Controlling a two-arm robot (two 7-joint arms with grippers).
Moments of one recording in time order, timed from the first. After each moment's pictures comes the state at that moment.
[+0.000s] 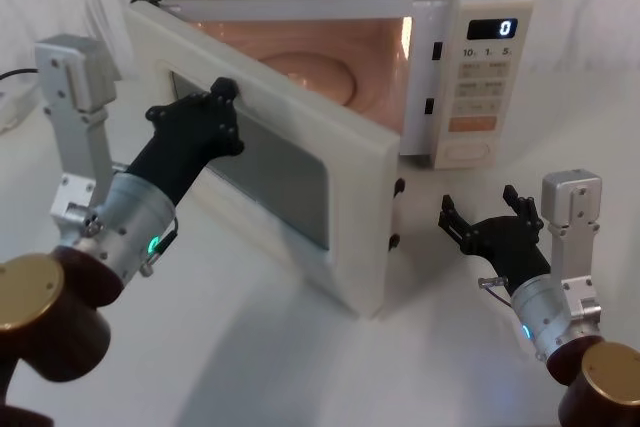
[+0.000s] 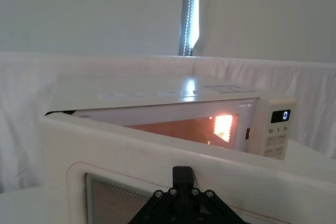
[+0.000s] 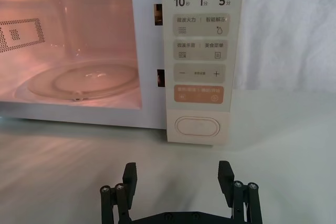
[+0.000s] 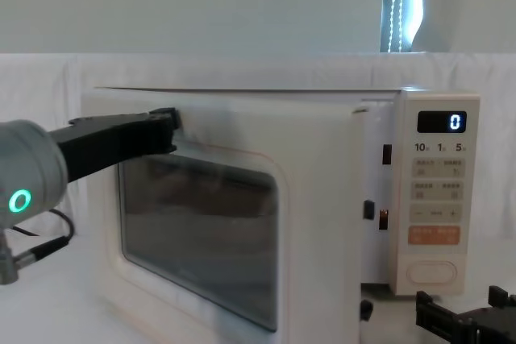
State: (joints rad) left arm -0.17 0.21 0.18 -1.74 -0.33 0.16 -0.21; right arm 0.11 0.02 -0.13 -1.36 0.06 -0.11 0.09
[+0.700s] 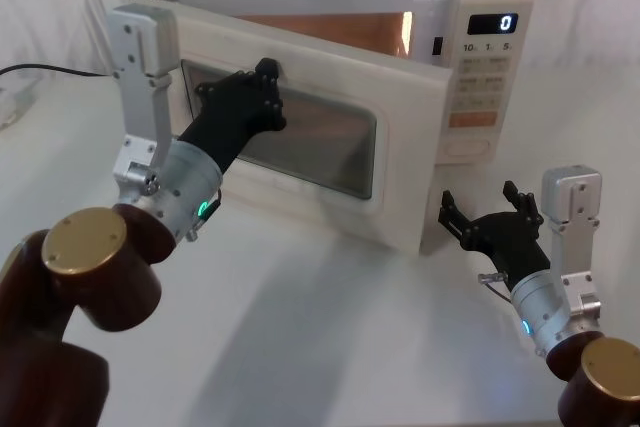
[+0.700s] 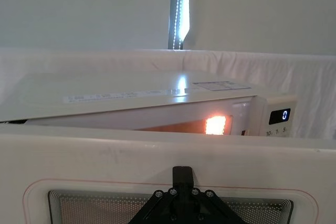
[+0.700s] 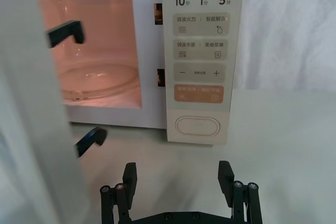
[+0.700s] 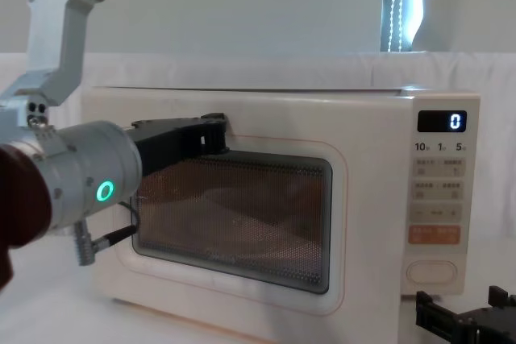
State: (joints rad) left arm -0.31 0.17 0.27 -1.58 -0.31 0.16 -0.19; right arm 0.11 0.02 -0.13 -1.36 0.06 -0.11 0.09
